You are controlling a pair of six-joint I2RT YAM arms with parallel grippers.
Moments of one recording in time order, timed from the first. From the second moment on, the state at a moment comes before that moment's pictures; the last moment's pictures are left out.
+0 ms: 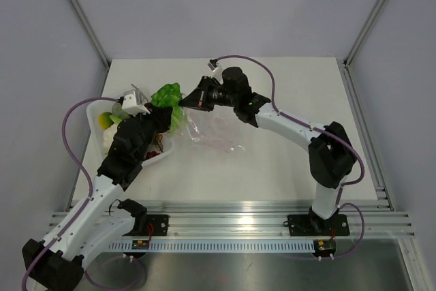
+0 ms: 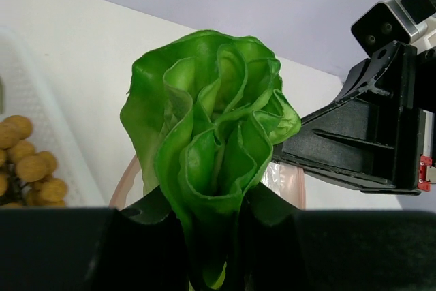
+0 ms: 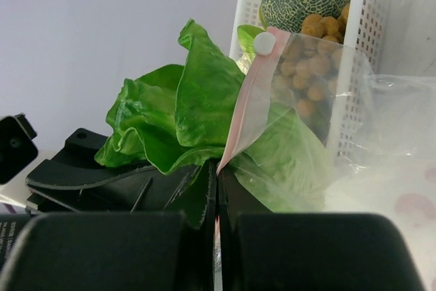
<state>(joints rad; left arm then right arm) -0.46 0.76 0.65 0.03 -0.22 -0.53 0.74 1.80 1.45 0.13 -0.46 1.02</state>
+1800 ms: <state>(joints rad) -0.36 0.67 0.53 -0.01 -0.23 -1.00 0.74 1.89 1.27 0.87 -0.52 1.33</state>
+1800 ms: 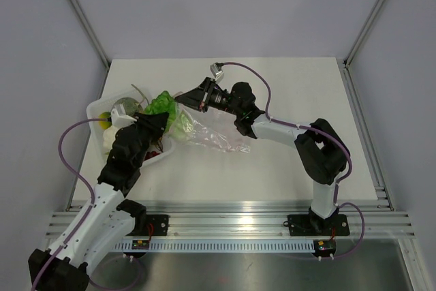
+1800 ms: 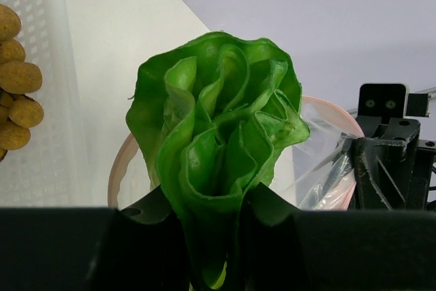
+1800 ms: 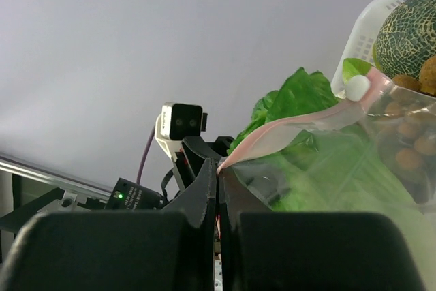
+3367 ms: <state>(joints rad) -0.30 0.75 0.34 0.34 0.04 -1.09 0.75 1.90 1.24 0.92 -0.54 1.37</state>
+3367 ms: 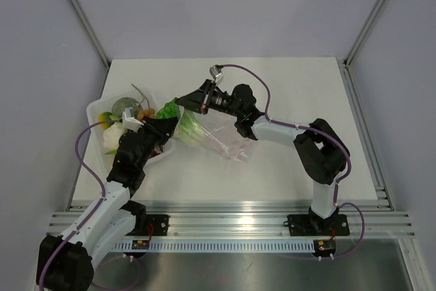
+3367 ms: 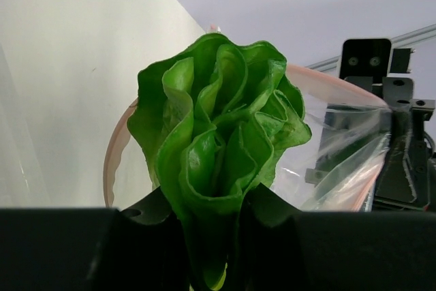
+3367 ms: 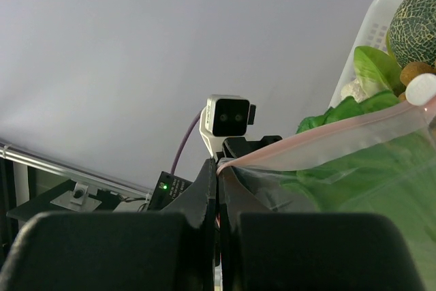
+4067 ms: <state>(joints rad) -0.30 0.81 0.52 0.15 0.13 -0.92 0.75 1.90 1.24 0.95 -0.54 1.38</state>
